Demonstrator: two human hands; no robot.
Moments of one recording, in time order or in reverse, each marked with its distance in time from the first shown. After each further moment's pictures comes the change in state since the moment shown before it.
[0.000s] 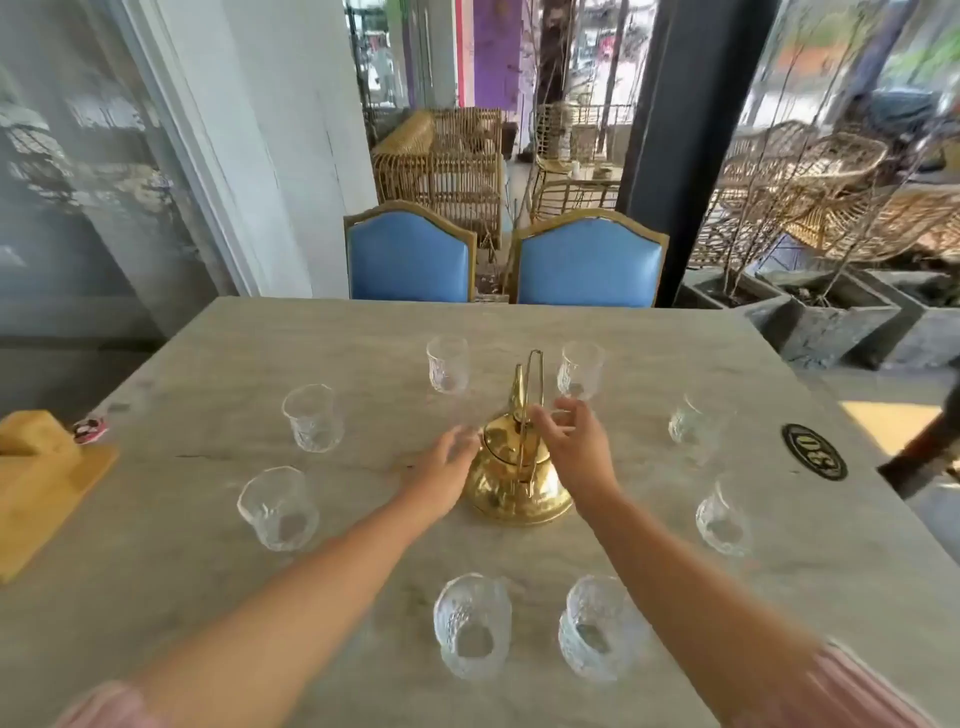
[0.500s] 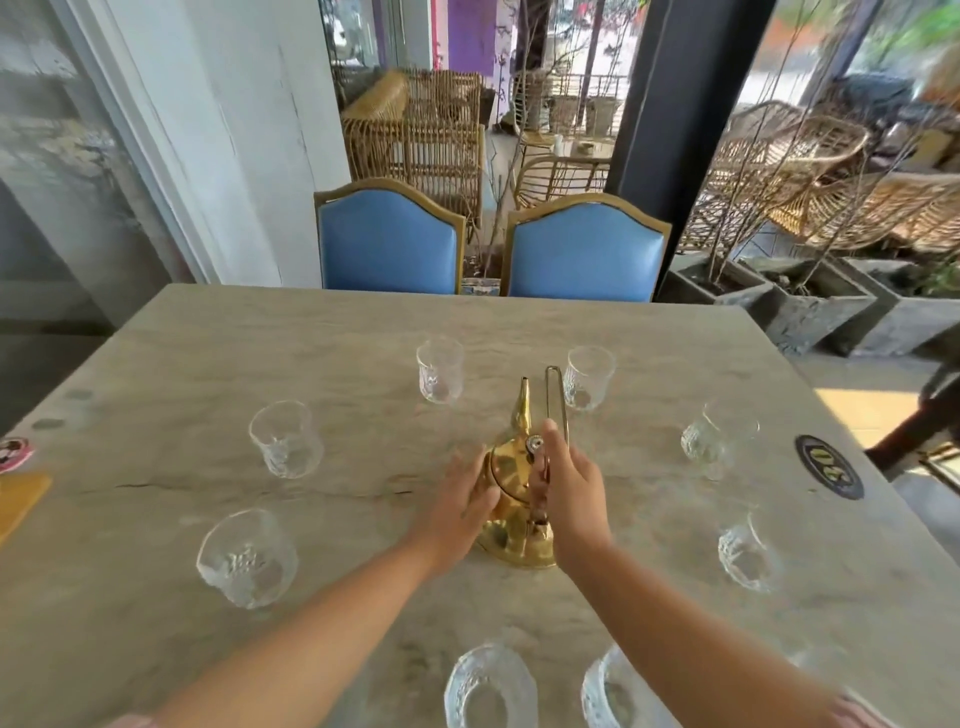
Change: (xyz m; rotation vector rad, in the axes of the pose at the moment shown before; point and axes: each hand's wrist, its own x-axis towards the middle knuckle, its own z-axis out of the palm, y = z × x) left_hand 0.059 -0.053 0.014 0.231 -0.190 0.253; right_hand 0.011 0.001 0.040 0.389 0.082 0.199
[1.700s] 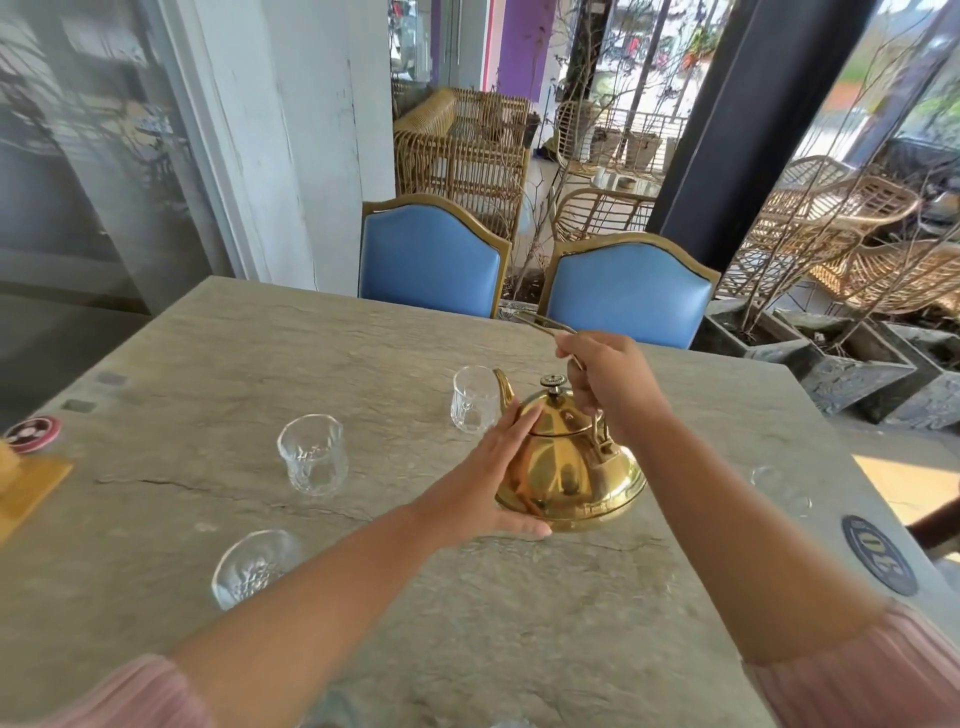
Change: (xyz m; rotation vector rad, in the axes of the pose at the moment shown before) left_hand 0.036 0.017 -0.064 0.015 -0.051 0.283; right_hand 0.072 -0.122 0.052 -0.348 -0.283 -0.184
